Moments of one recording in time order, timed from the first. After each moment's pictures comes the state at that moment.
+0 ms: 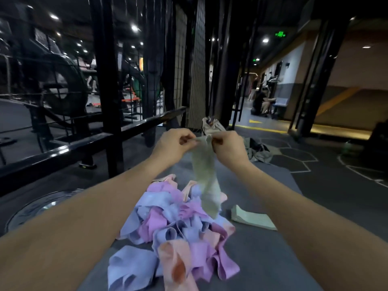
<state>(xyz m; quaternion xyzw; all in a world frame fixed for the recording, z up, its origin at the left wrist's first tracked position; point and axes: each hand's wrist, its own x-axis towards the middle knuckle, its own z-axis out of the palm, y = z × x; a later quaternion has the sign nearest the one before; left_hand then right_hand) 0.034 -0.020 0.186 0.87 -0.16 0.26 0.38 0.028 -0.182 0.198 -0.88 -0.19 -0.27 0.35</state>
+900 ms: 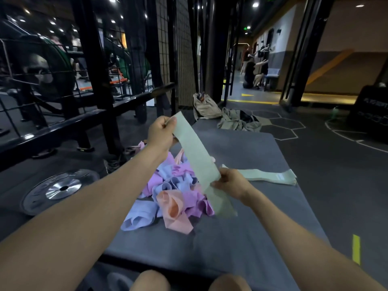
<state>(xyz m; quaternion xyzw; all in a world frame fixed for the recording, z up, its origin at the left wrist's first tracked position) -0.039 -0.059 0.147 0.65 0.01 0.18 0.74 -0.080 -0.259 0.061 -0.86 -0.11 0.05 0.50</state>
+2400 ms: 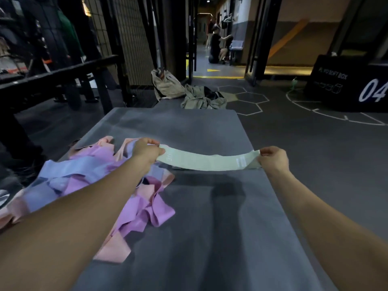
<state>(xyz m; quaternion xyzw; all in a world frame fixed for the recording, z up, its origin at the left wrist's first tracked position) 0.075 -0.168 0.031 0.75 0.12 0.02 0.64 0.008 -0.477 0.014 -0.81 0.28 -0.20 0.47</state>
